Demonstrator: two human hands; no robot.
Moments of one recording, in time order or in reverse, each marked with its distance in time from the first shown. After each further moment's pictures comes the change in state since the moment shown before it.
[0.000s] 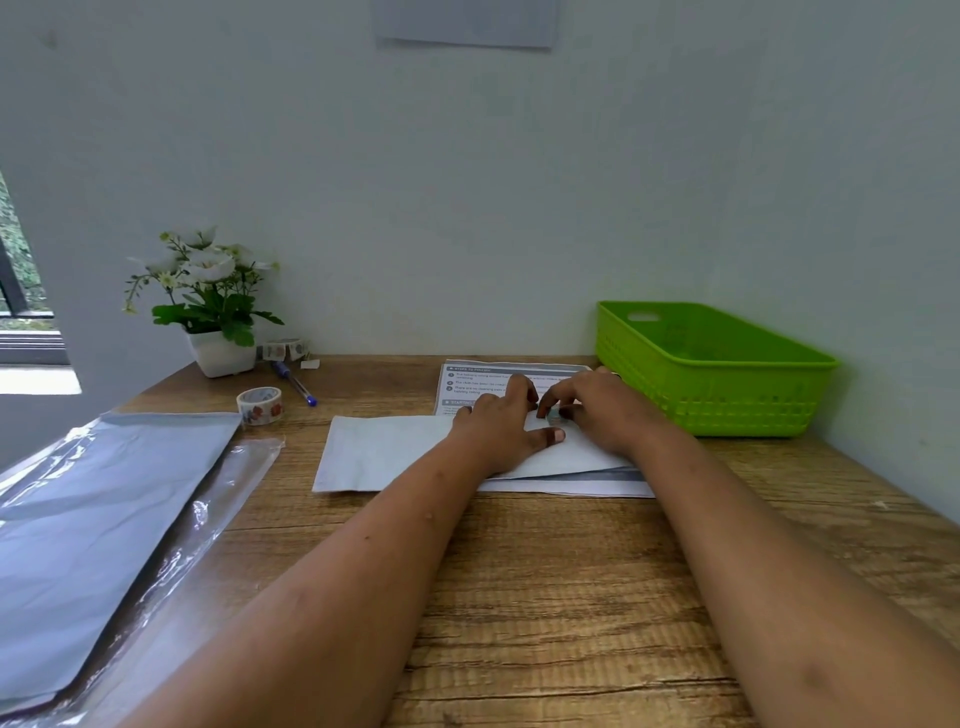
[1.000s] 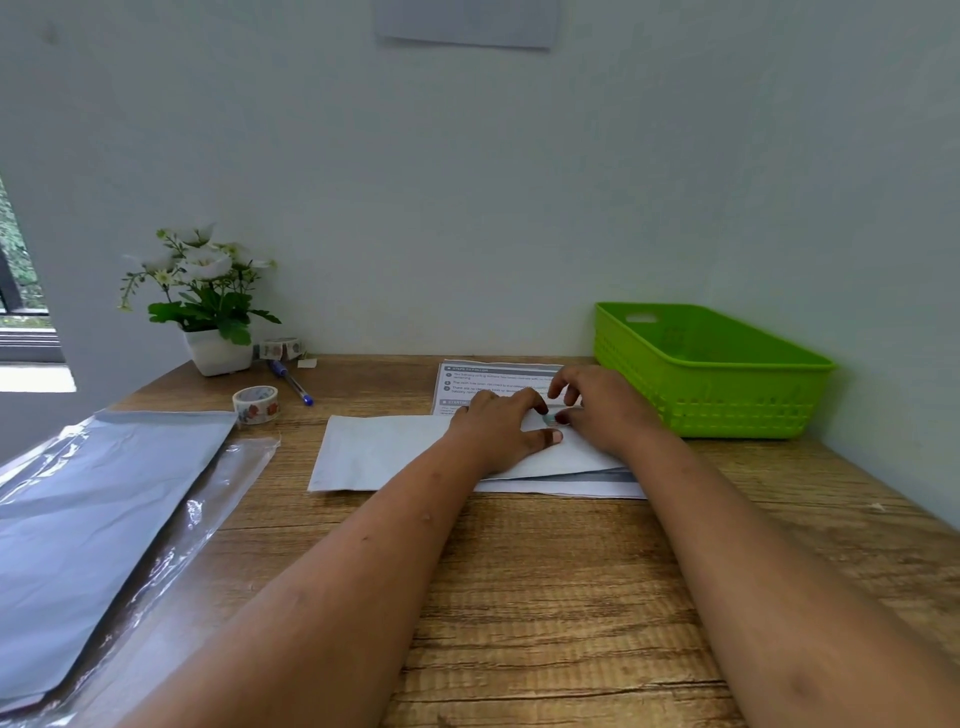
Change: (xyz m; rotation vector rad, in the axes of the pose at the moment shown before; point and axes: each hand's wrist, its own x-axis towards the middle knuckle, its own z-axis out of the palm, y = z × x) left_hand -0.002 0.001 -0.004 0.065 -0.056 0.023; right_hand -0.002 -0.004 0.003 0.095 0.096 0.108
